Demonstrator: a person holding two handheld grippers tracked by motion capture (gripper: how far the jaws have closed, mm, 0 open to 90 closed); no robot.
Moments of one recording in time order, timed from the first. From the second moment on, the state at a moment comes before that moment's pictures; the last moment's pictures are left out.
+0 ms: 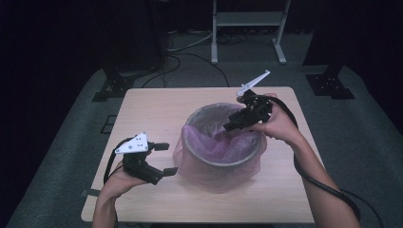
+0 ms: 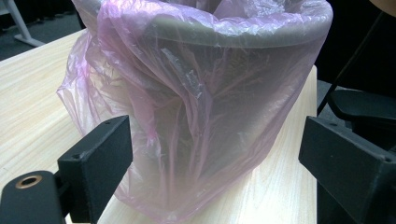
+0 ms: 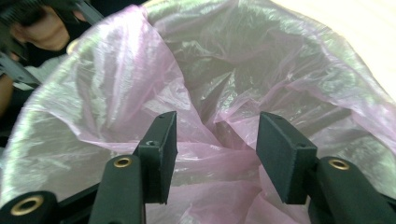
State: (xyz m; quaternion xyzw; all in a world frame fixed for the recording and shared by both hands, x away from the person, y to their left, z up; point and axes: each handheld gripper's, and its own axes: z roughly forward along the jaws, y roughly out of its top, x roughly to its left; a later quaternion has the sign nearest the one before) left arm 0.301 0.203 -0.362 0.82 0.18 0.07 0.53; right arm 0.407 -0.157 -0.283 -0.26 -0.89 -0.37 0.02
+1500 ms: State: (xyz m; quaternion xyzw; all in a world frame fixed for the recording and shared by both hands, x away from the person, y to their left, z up) left arm 0.308 0.202 -0.371 0.83 0.19 0.06 0.52; right arm 0.386 -0.252 -0.282 -0.33 -0.82 -0.47 -0.05
